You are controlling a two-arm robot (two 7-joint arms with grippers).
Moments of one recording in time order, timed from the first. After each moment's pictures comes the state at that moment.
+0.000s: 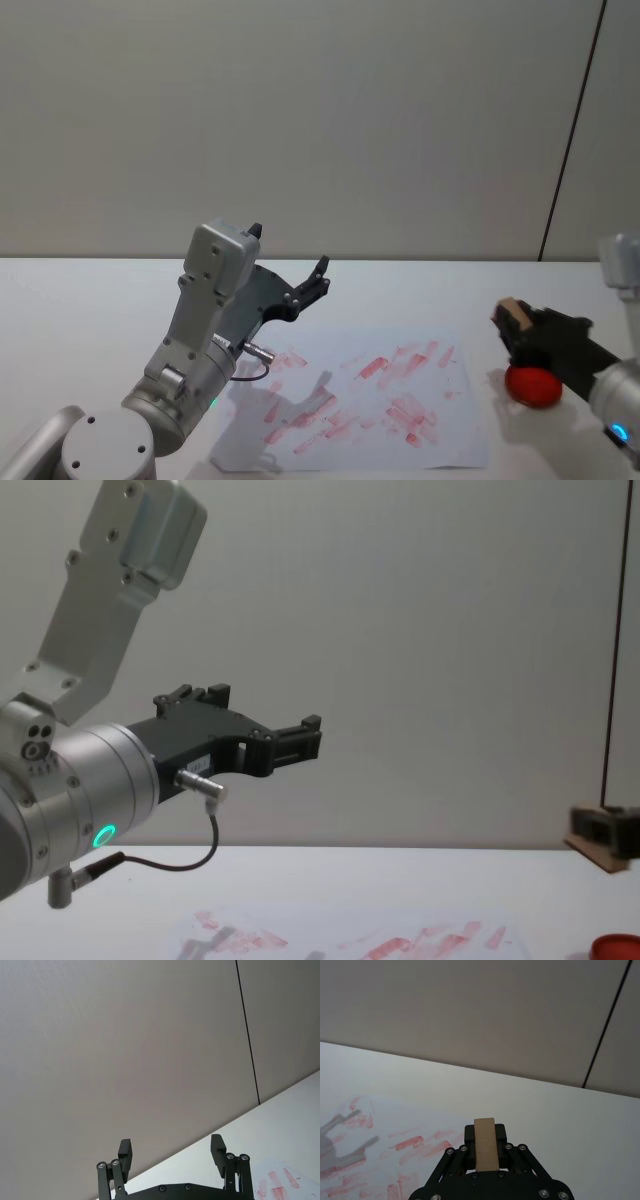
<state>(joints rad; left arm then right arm) -0.24 0.38 0.45 -1.63 -0.20 0.01 -0.01 0.06 0.30 -0.20 -1.73 0.32 0.40 0.13</state>
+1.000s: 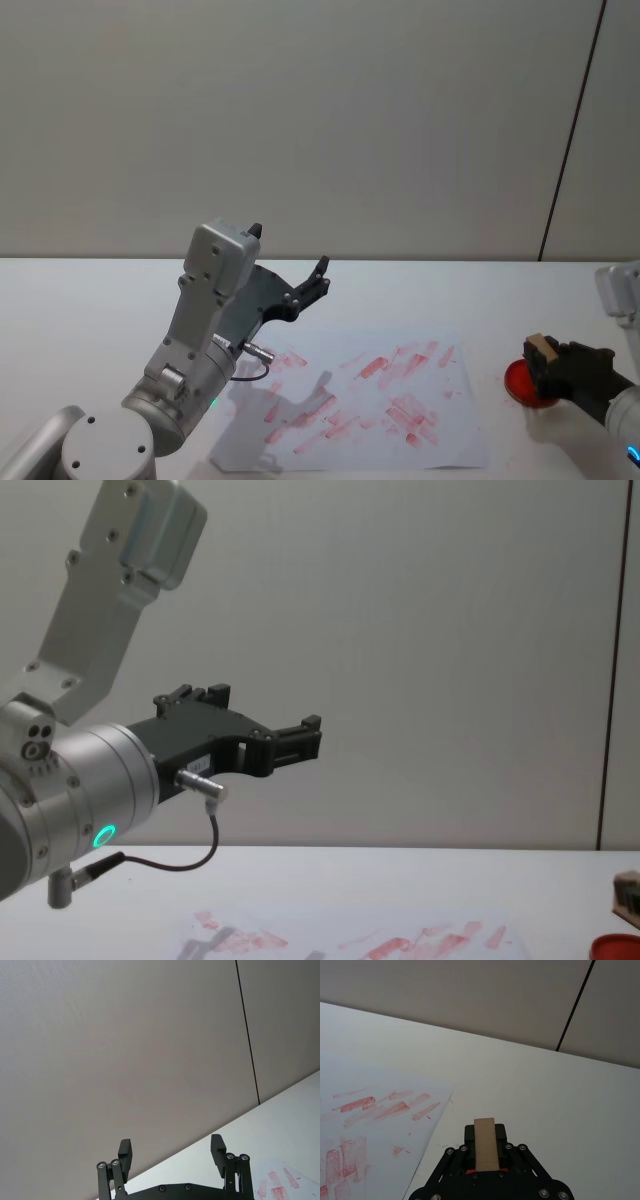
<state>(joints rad) -0.24 0.38 0.45 -1.63 -0.20 0.01 -0.01 0.06 0.32 -0.19 -1.66 0.23 0.45 0.11</state>
